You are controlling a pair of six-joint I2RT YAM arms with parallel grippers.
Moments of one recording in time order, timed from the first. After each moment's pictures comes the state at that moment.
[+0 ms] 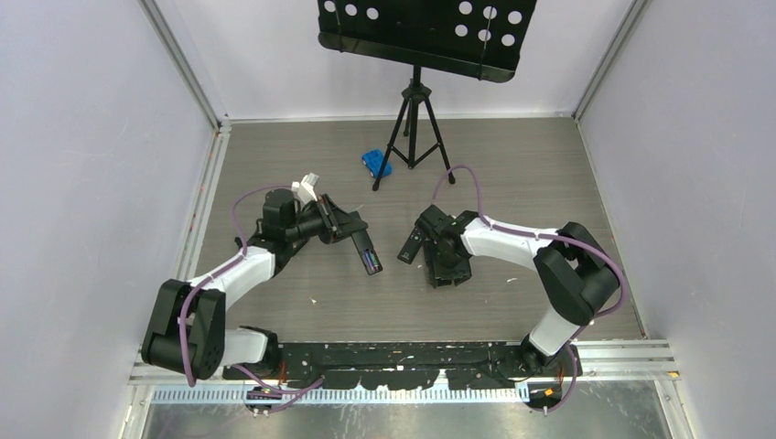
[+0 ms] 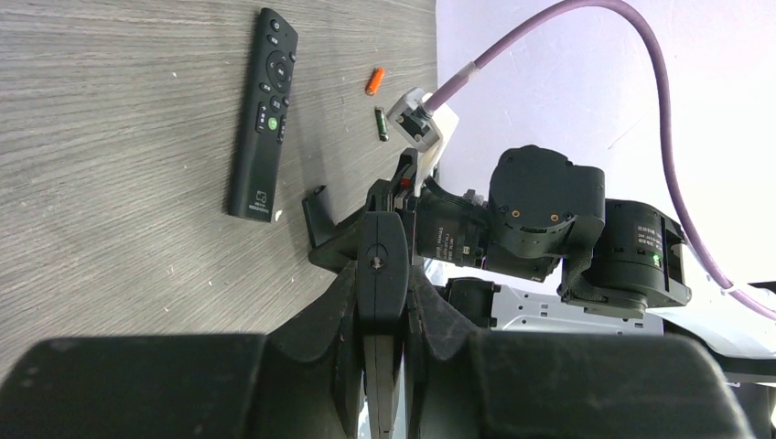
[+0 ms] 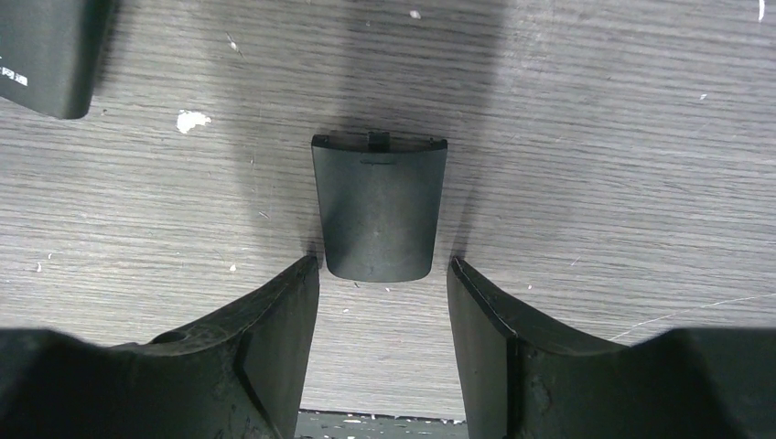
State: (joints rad) left arm -0.25 1.29 0.56 0.36 0.76 -1.04; right arm 0.73 1.67 0.96 -0.72 0.09 0.61
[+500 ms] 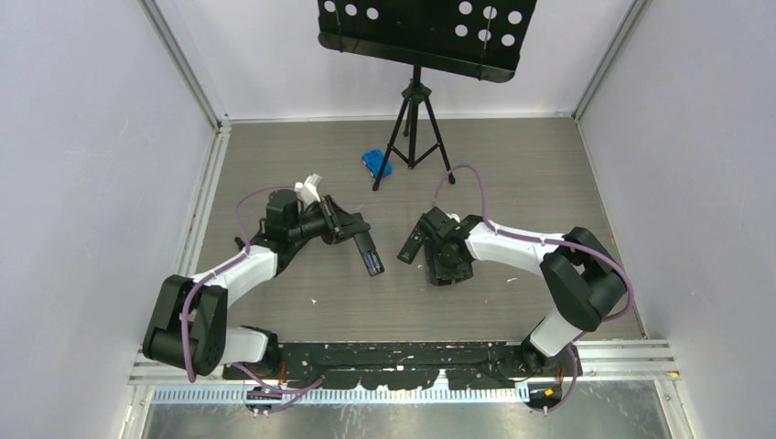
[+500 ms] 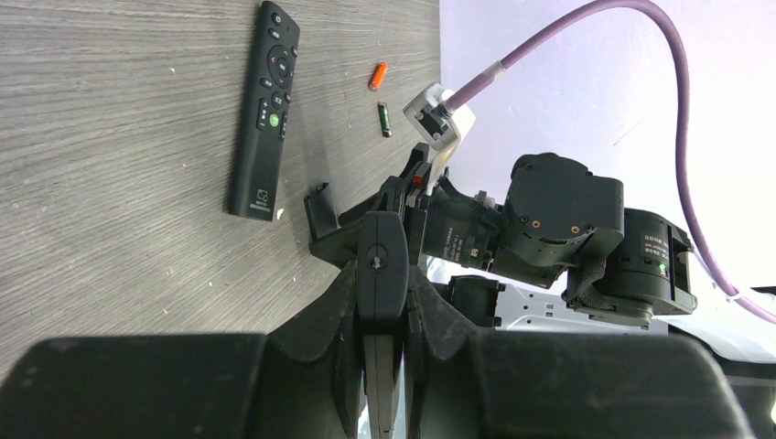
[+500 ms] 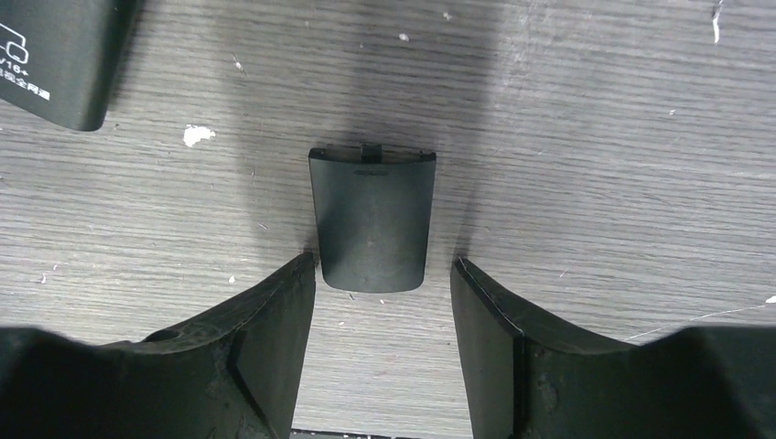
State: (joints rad) left arm -0.27 1.31 0.56 0.38 0.75 -1.04; right arm 0.73 1.62 0.91 -0.65 0.13 0.61
